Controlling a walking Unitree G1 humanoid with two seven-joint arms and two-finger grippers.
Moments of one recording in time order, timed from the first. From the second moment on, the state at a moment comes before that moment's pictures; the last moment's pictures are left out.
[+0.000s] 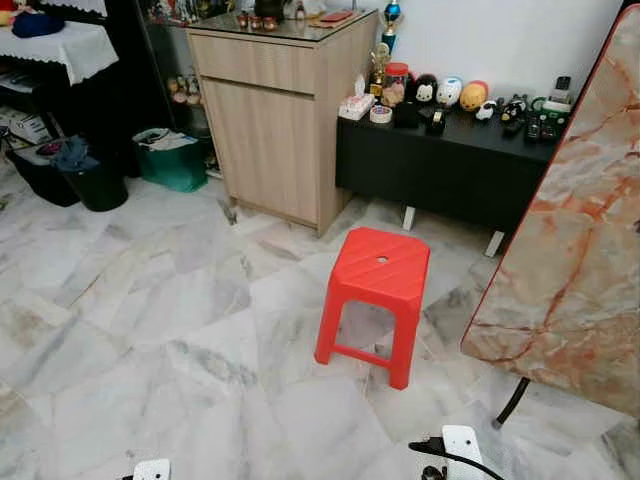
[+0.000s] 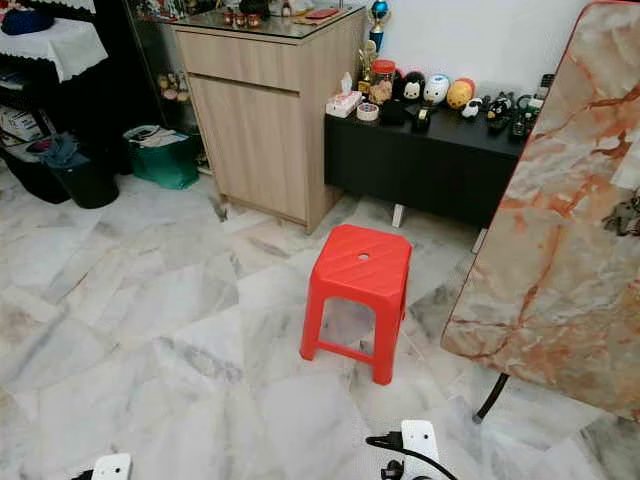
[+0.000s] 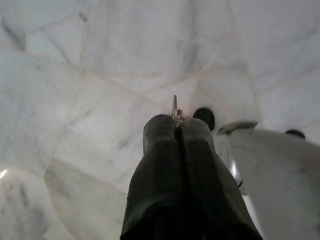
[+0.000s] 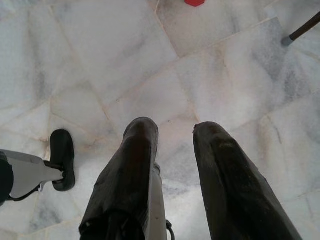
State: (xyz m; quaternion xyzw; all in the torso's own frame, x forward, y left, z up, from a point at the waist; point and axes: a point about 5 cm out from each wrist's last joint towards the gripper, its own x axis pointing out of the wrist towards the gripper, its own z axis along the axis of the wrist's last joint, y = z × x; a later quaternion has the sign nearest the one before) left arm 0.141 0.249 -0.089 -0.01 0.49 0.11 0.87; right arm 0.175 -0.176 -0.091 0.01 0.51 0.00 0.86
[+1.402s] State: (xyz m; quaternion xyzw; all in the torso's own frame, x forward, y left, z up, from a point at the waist) left arm 0.141 0.249 -0.089 0.00 0.50 0.10 0.86; right arm 0.164 -0.175 -0.095 0.03 0.53 -0.01 0.85
